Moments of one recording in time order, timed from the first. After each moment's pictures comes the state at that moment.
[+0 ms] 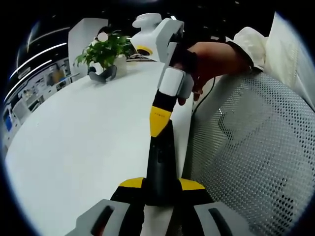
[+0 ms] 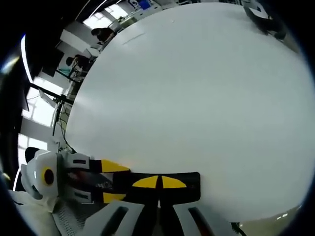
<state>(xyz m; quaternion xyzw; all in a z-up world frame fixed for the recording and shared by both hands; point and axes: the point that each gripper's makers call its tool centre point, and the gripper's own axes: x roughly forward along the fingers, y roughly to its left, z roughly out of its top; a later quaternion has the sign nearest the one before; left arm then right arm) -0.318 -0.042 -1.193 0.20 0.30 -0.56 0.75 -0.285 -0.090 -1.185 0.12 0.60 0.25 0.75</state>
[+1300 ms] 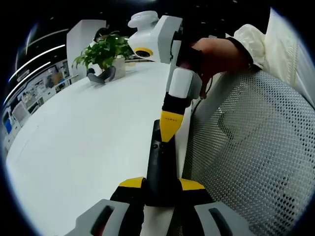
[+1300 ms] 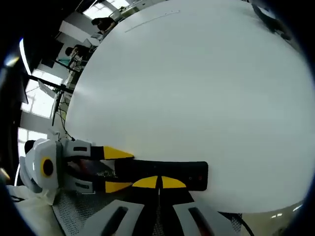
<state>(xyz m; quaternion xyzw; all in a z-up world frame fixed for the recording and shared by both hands) -0.317 -0.042 -1.193 0.20 0.30 -0.56 0.74 -0.302 -0.087 -1.187 0.11 0.63 0.26 0.72</state>
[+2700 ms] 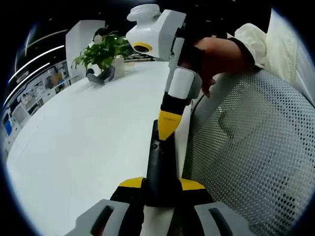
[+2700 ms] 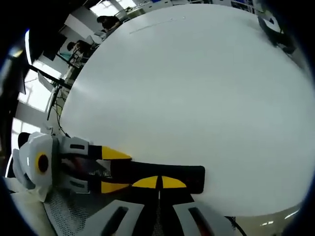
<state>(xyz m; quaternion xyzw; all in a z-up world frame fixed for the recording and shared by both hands) -0.317 -0.041 -1.191 0.21 0.30 -0.56 0.74 -0.297 -0.087 -1.182 0.07 0.61 0.25 0.75</state>
